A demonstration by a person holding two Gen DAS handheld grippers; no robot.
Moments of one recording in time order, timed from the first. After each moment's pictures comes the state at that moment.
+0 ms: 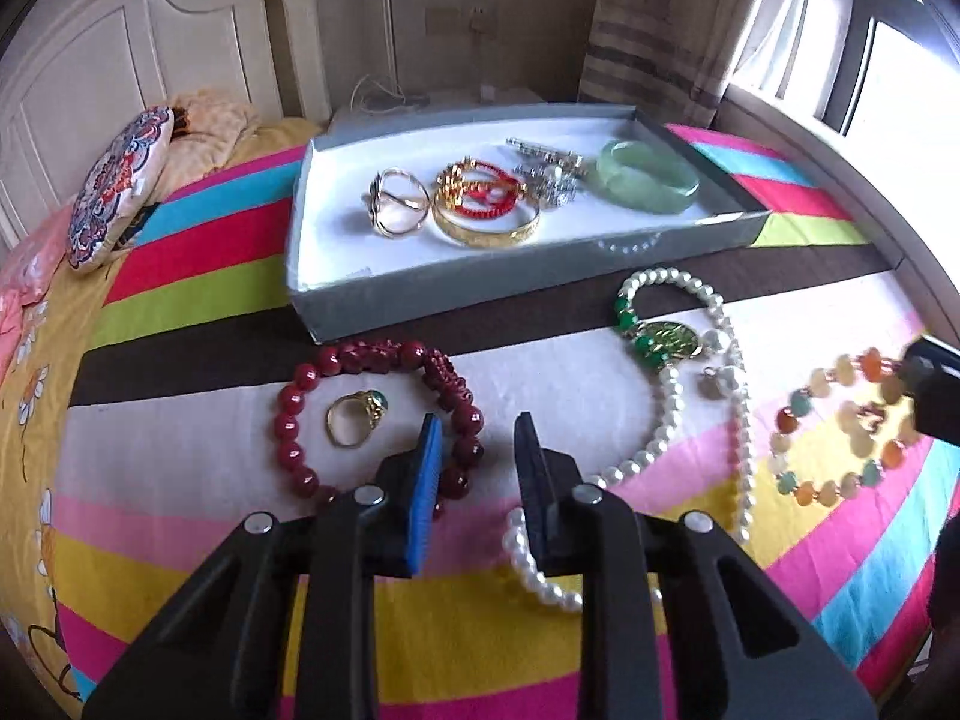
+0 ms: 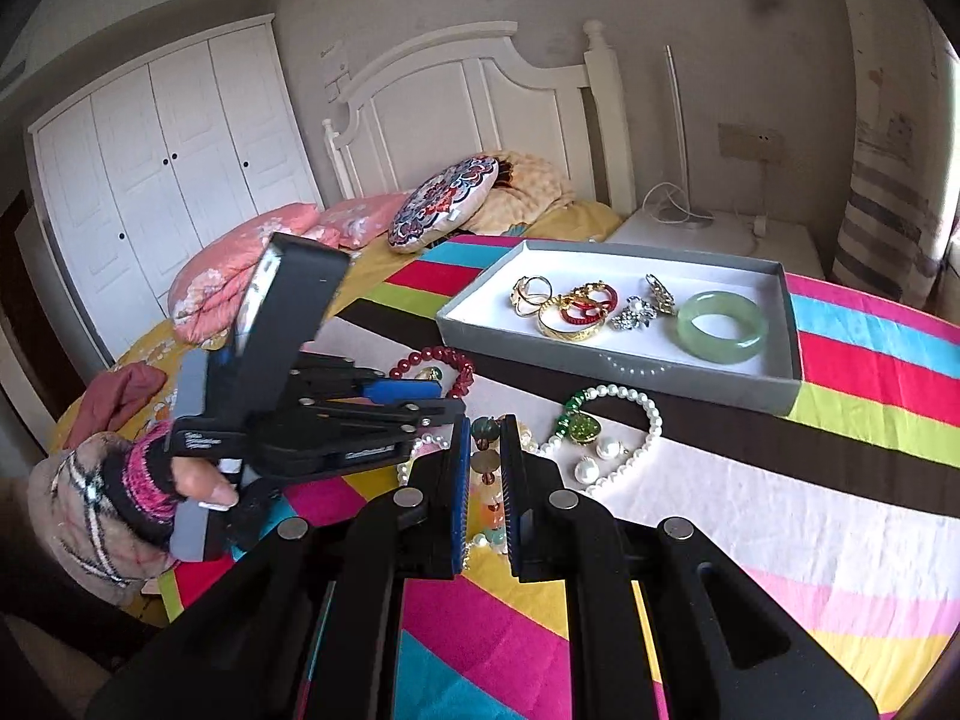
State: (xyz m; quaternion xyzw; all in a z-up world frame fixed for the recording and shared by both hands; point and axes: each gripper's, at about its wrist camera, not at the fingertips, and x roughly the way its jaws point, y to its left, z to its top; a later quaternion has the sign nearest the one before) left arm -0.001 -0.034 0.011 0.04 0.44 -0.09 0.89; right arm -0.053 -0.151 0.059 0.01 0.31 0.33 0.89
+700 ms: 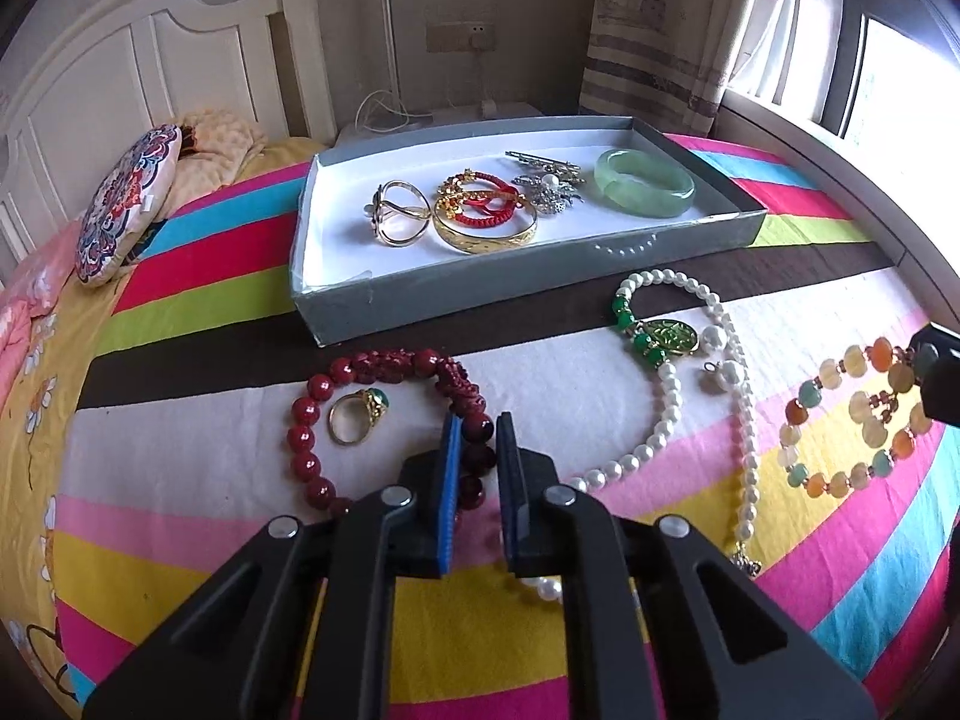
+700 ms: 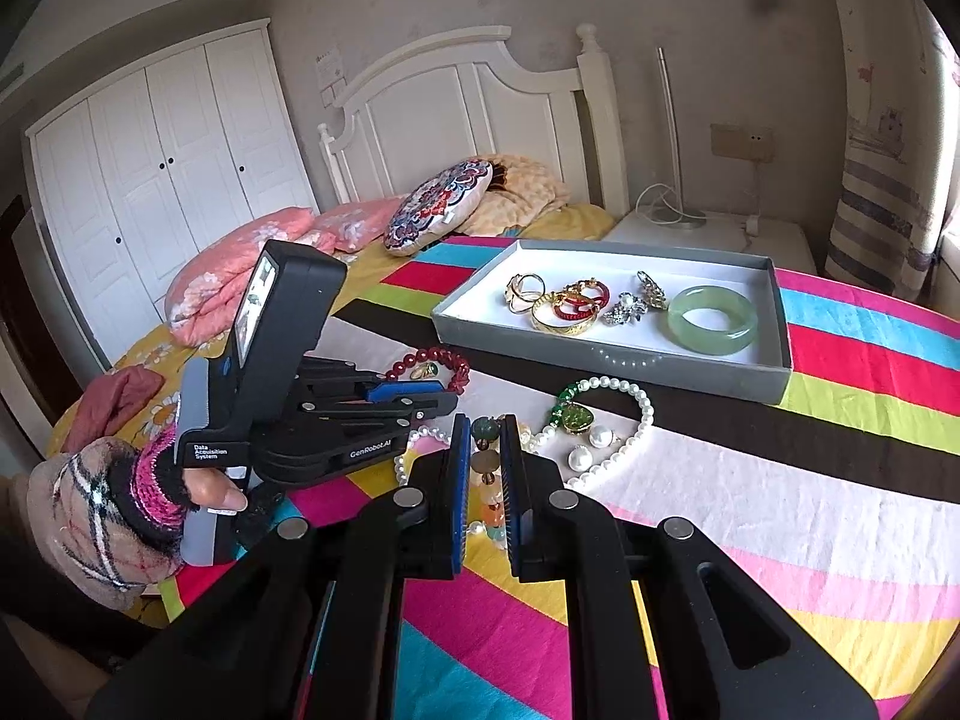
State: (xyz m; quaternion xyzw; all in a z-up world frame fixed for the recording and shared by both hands) left arm -0.014 -0.035 0.010 0.05 0.42 -0.08 0.90; right arm -0.059 -0.153 0.059 0.00 0.31 0.32 0.90
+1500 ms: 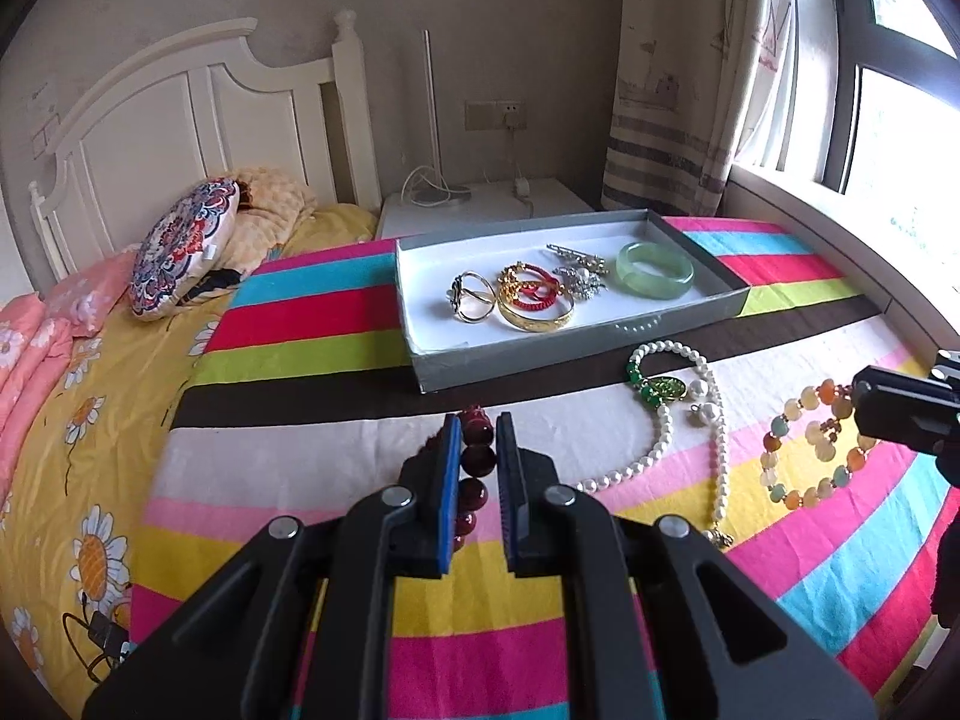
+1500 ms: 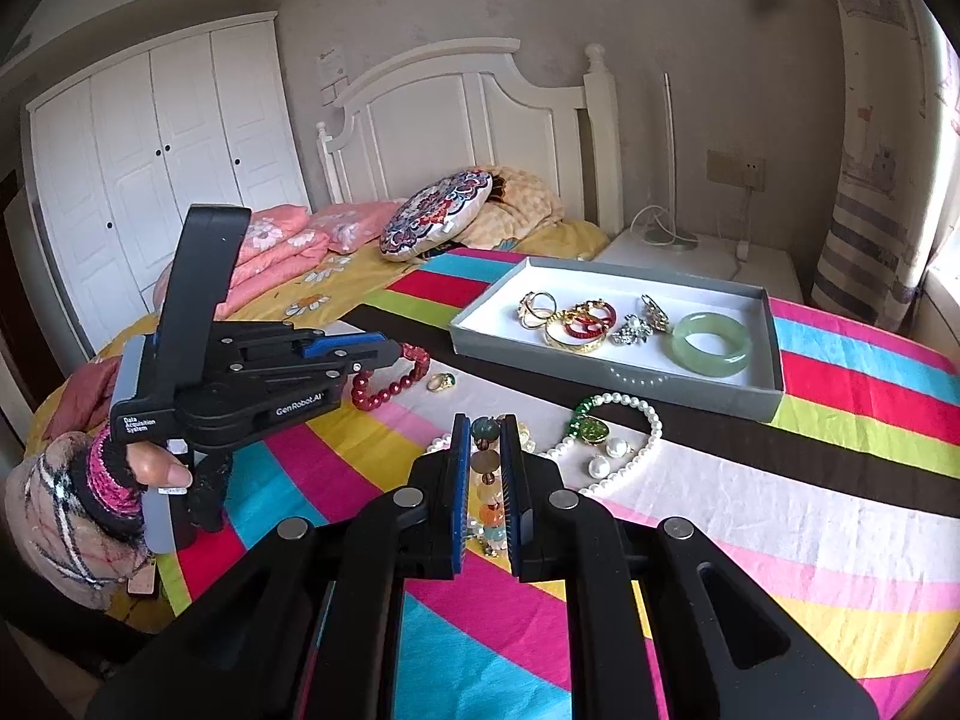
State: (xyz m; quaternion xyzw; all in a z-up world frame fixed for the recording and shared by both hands) left arm -0.072 0.000 0.068 0.04 0.34 -0.06 0.94; right arm -0.088 -0.133 0.078 -0.02 0.29 0.31 0.91
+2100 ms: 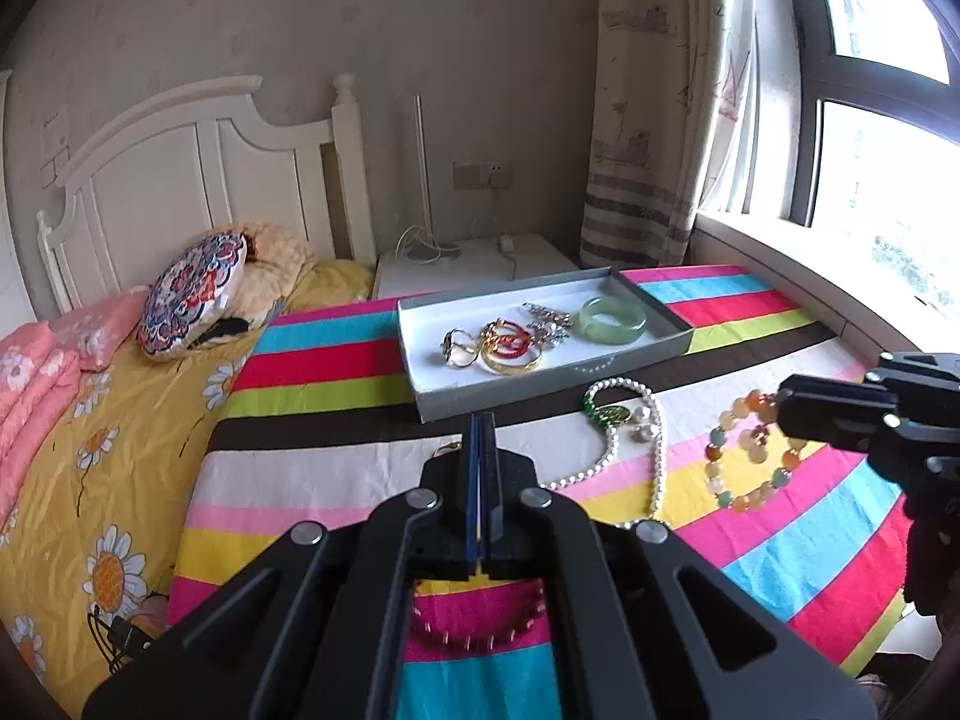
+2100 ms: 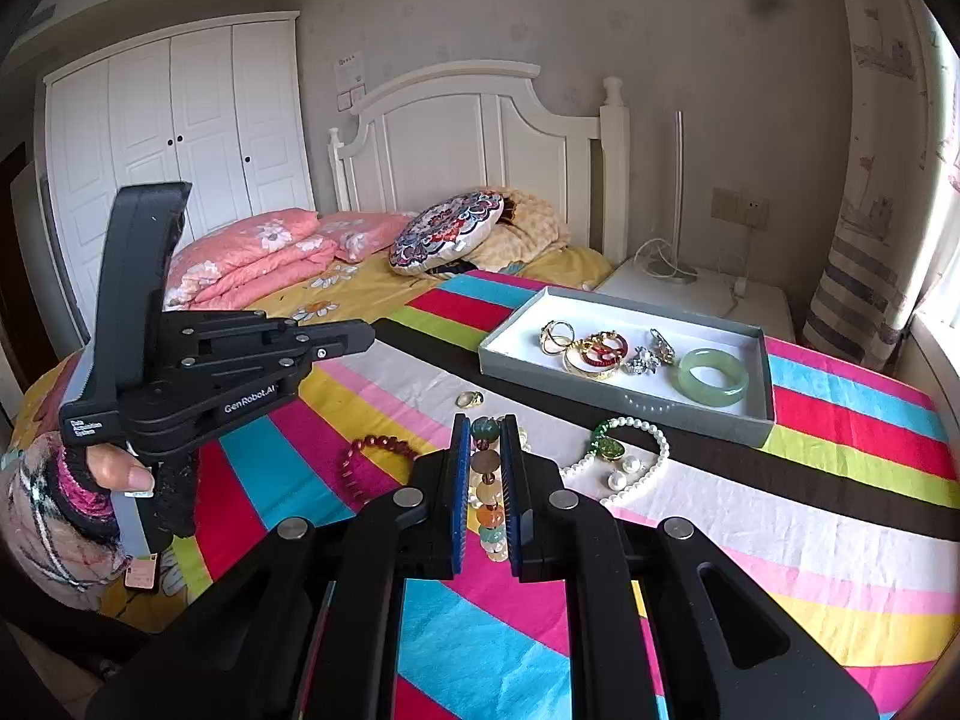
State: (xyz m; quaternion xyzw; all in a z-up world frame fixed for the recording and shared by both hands) left arm -0.135 0.002 0.112 0.05 0.28 -0.08 0.96; right arm -0.123 -0.120 0.101 -0.05 0.26 0.30 0.92
